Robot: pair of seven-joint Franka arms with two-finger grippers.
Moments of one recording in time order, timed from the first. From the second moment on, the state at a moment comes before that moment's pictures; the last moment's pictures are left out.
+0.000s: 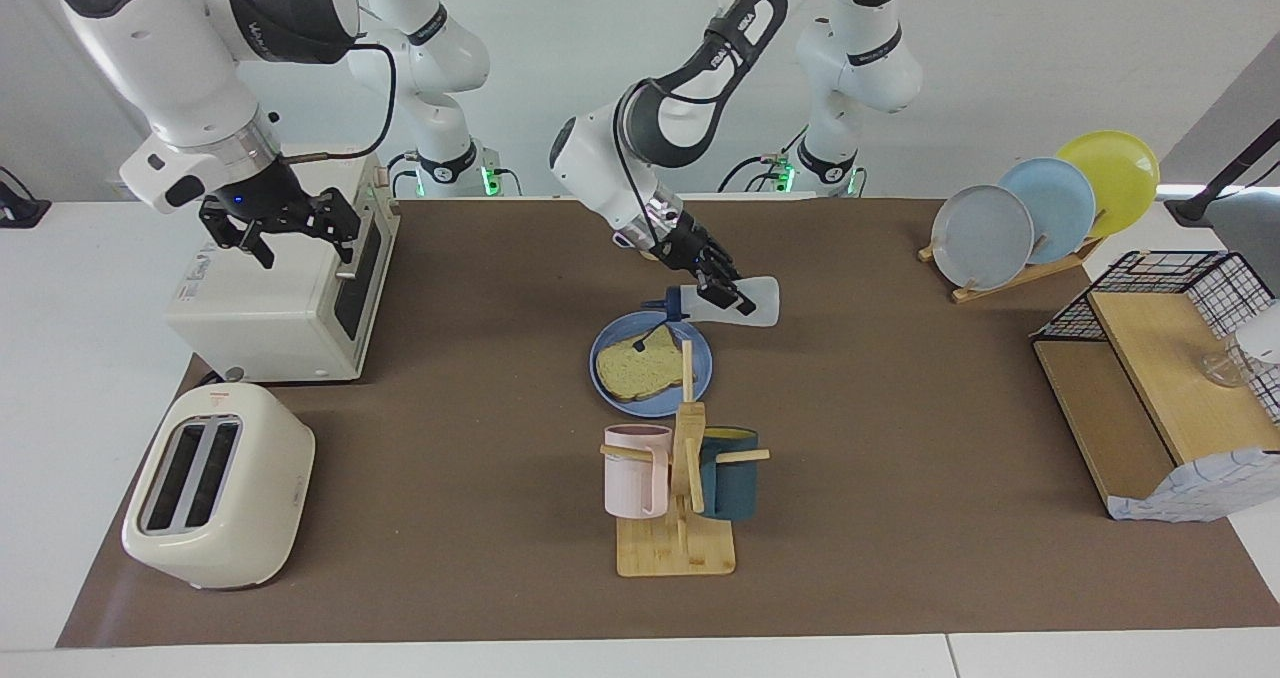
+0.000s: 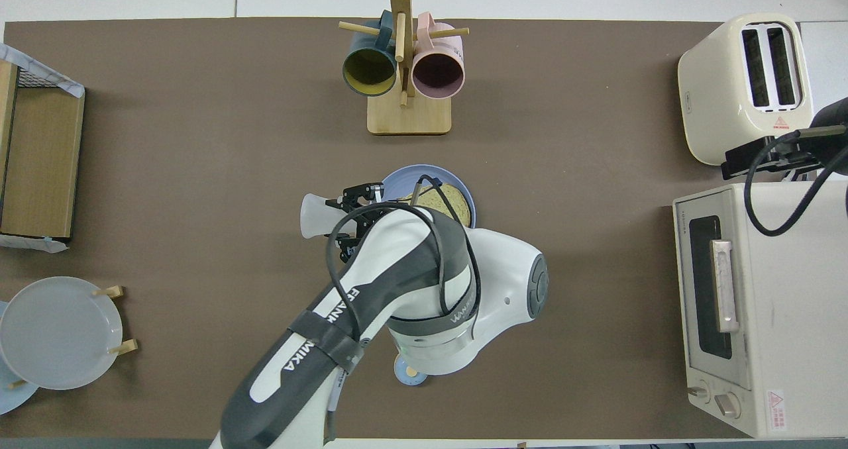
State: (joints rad) left arm -0.94 0.39 0.01 -1.66 0.83 1.51 0.49; right arm -0.03 0.02 0.00 -1.63 0.01 1.61 -0.08
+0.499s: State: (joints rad) left arm -0.96 0.41 0.01 -1.66 0.95 1.43 0.49; right arm -0.04 -0.01 -0.01 -1.68 0.01 1.64 -0.08
